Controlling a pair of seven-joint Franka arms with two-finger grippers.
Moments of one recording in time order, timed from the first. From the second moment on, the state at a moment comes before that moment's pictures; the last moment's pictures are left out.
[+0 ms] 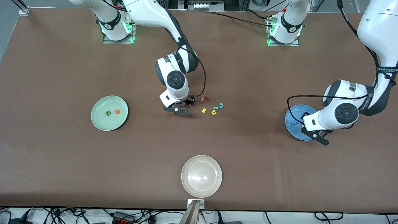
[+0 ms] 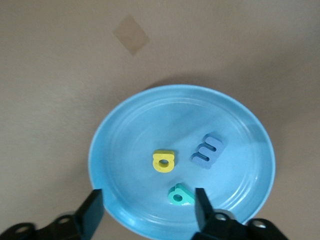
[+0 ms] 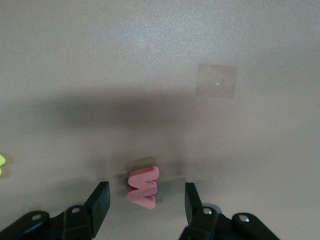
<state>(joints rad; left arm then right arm) 0.51 0.59 -0.59 -1.78 0.58 2.04 0.21 1.08 0.75 -0.41 -1.68 0.41 2.23 0.66</state>
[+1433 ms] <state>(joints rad) 0.07 0.16 -0.11 -1.42 0.03 1.48 0.06 0.94 0.67 -0.73 -1.69 0.41 1.95 0.18</state>
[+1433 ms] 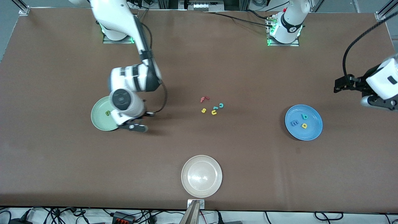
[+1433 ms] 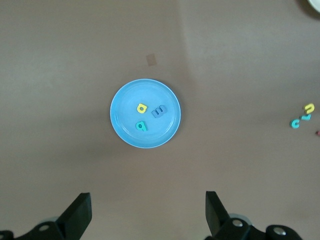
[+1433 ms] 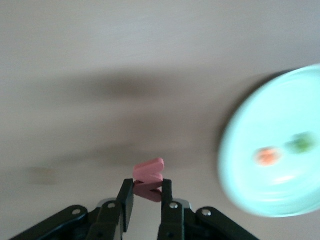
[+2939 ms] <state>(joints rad) -0.02 -0.03 0.01 -1.72 -0.05 1.70 0.03 0.68 0.67 -0.75 -1.89 0.41 1.98 -0.25</state>
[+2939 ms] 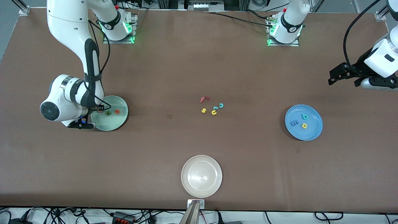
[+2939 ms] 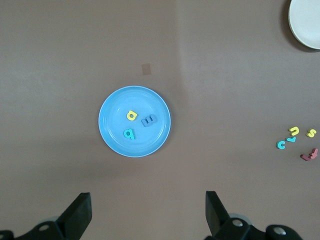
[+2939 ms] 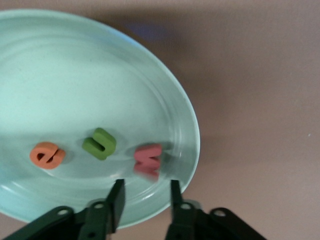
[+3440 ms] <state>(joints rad) -0.02 0.01 0.01 -1.67 -0.05 1.67 0.03 0.68 0.66 -0.76 -1.82 0.41 1.99 -0.24</state>
